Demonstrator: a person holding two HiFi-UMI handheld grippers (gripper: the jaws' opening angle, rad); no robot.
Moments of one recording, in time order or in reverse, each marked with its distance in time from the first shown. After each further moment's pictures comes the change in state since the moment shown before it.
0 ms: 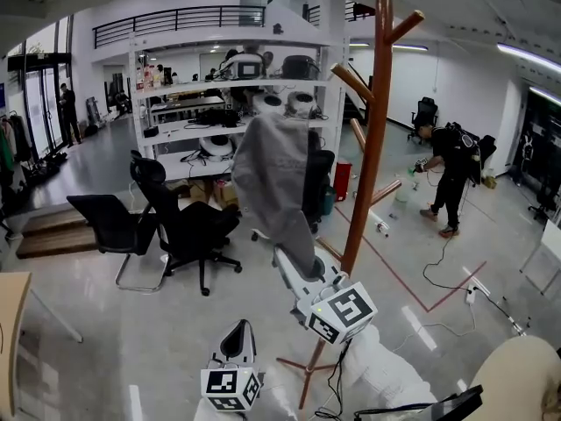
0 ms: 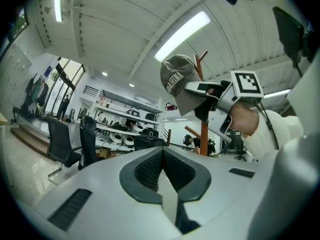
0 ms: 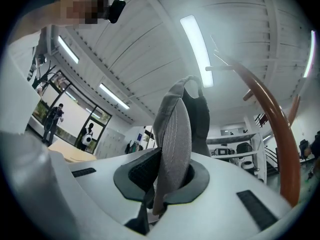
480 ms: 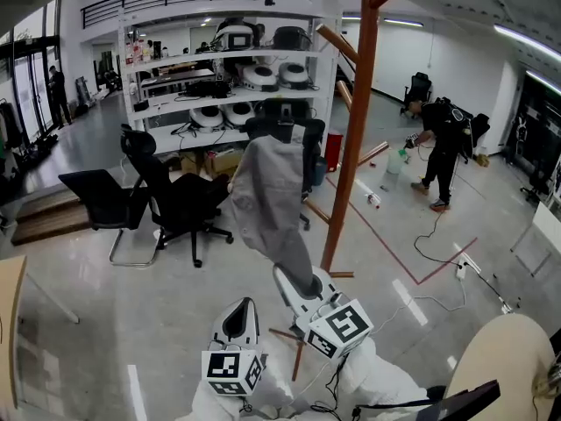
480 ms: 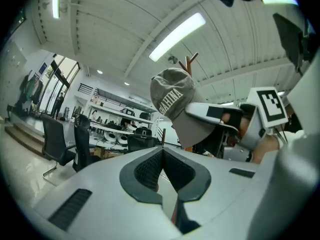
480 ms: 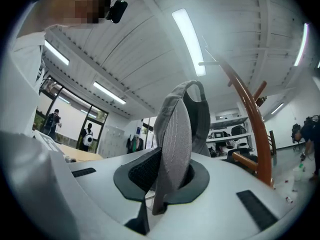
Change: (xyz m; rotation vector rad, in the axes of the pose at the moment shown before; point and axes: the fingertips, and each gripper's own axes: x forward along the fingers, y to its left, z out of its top) left arm -0.021 -0.038 0.002 0.004 0.013 -0.063; right arm -0.078 0.048 -0.045 0.109 0.123 -0.044
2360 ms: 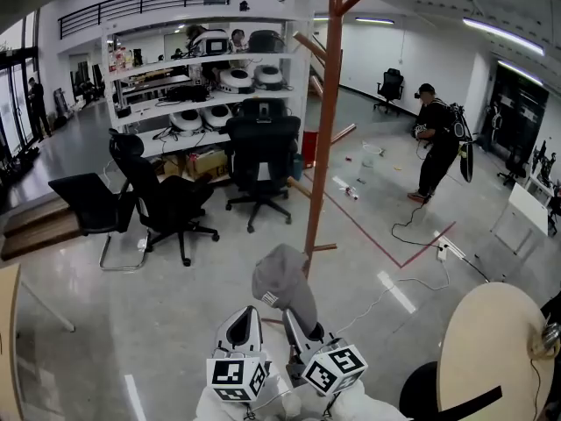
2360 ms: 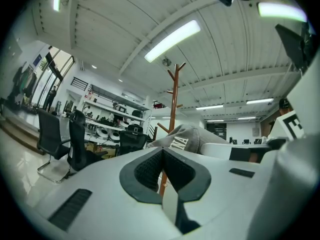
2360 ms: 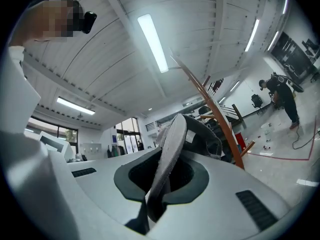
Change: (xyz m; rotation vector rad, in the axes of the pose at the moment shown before) left arm -0.082 -0.041 -0.015 -0.023 0.023 -0.104; right arm -0.132 0.077 -0.058 0.345 0.057 -0.342
